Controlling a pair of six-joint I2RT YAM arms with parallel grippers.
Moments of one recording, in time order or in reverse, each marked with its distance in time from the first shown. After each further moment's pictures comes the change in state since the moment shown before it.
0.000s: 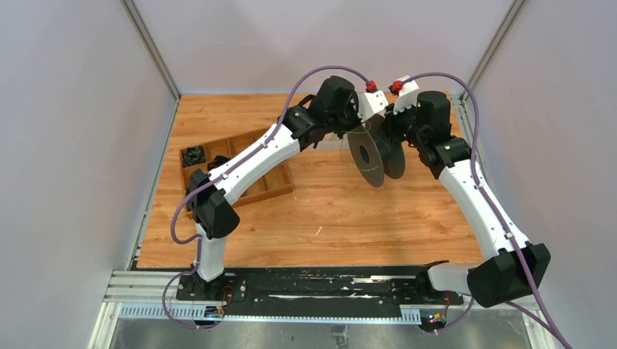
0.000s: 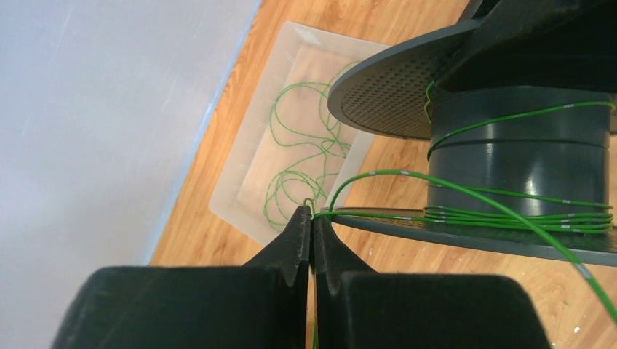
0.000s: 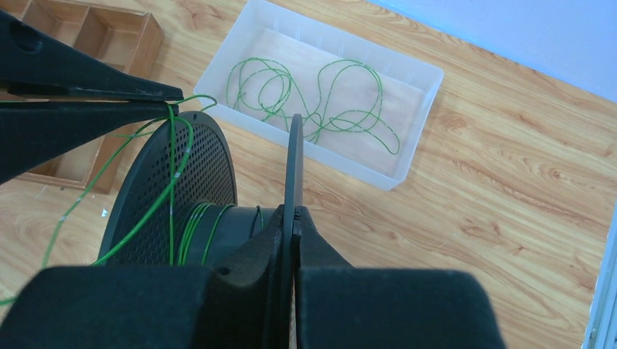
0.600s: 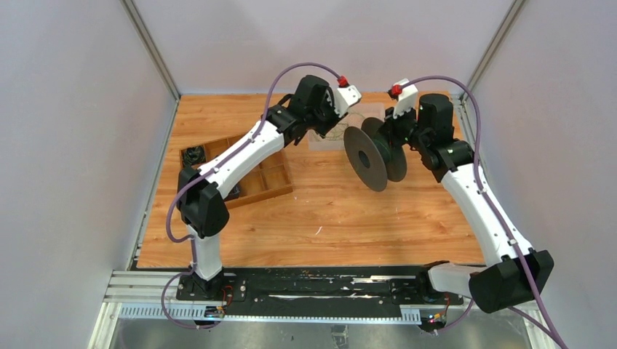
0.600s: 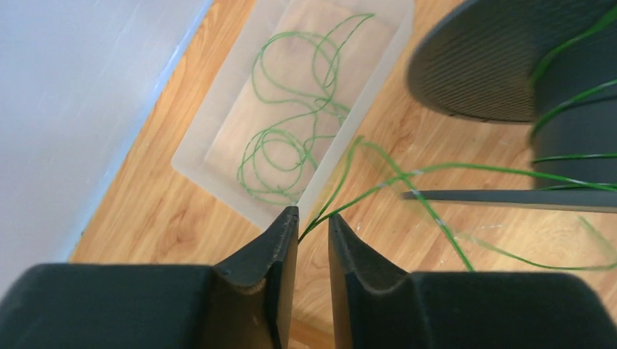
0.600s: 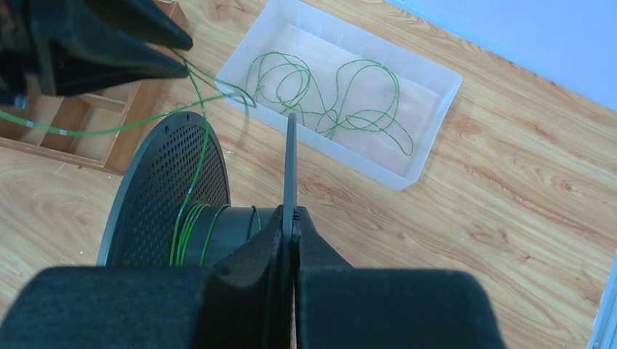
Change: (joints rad) left arm 0.116 -0.071 -0.213 0.095 0.146 -0.109; right arm -0.003 -0.024 -0.014 -0.032 -0.051 -0.032
